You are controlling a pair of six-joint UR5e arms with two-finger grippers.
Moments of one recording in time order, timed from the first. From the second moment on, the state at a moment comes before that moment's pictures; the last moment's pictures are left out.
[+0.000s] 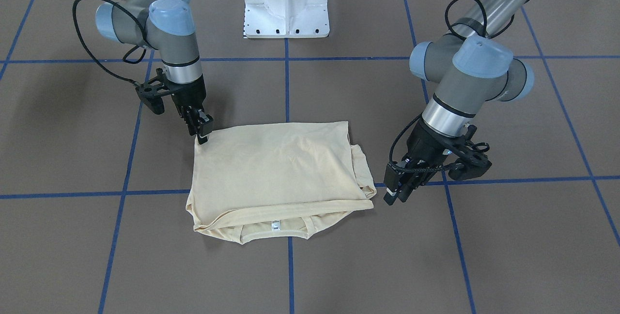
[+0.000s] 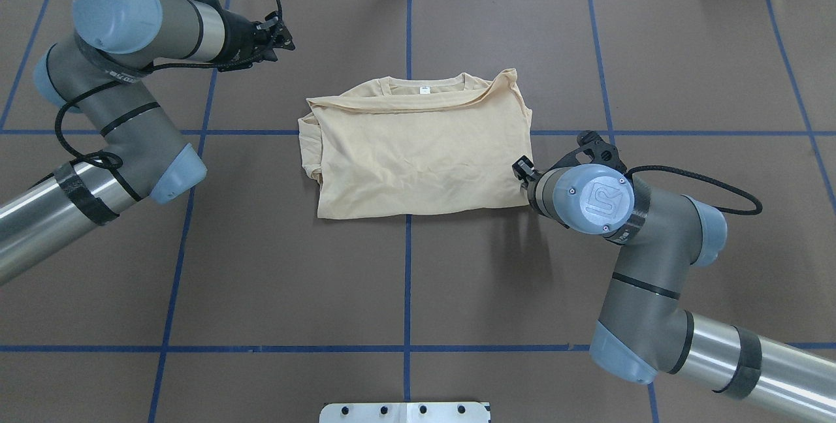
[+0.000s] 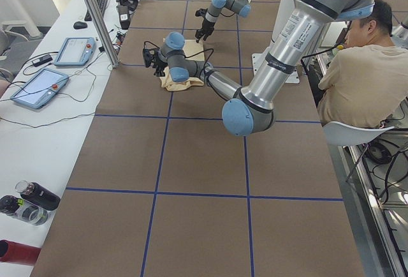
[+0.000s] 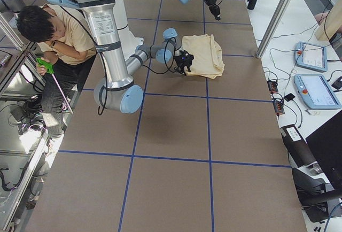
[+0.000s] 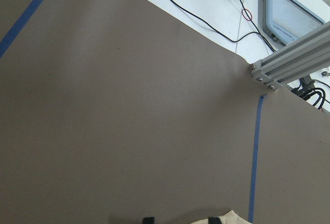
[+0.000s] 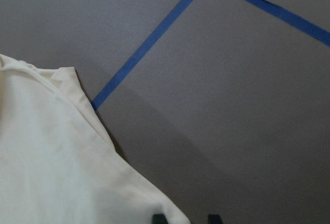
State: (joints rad) left arm -0.84 -2.15 -1.44 -2.33 -1.83 -1.53; right arm 0.48 -1.22 1.77 -1.32 1.51 2.11
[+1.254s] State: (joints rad) left arm -0.85 -2.13 -1.54 -2.32 -2.00 -1.54; right arm 0.15 -1.31 2.27 -1.80 1.71 2.16
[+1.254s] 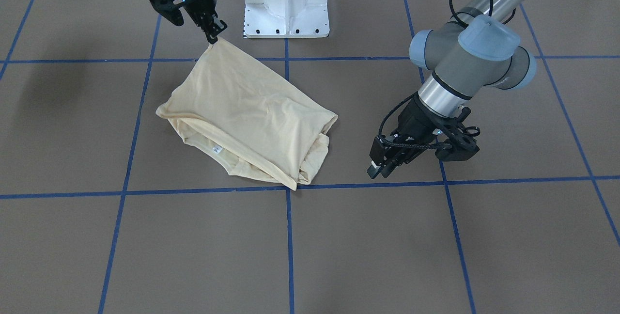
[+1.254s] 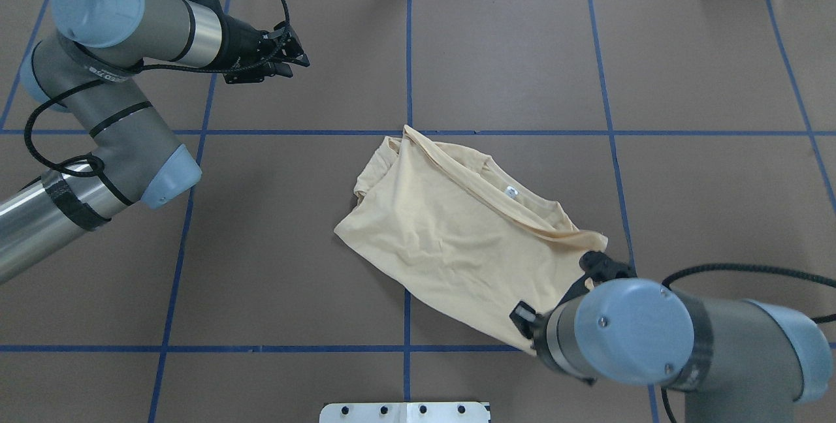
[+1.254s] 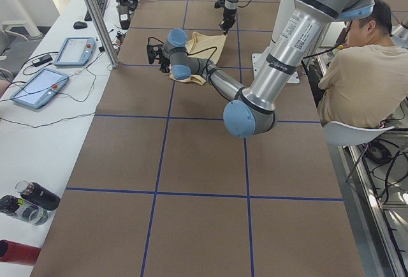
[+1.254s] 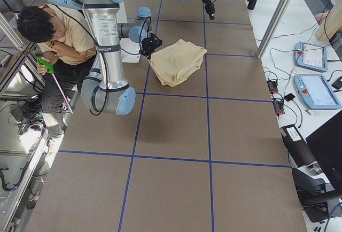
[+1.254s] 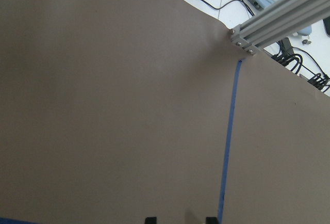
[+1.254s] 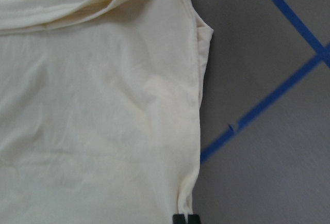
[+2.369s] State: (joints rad) left arm -0.53 -2.03 -1.71 -2.15 -1.87 -1.68; right arm 0.49 -1.16 2.23 -1.86 1.77 2.02
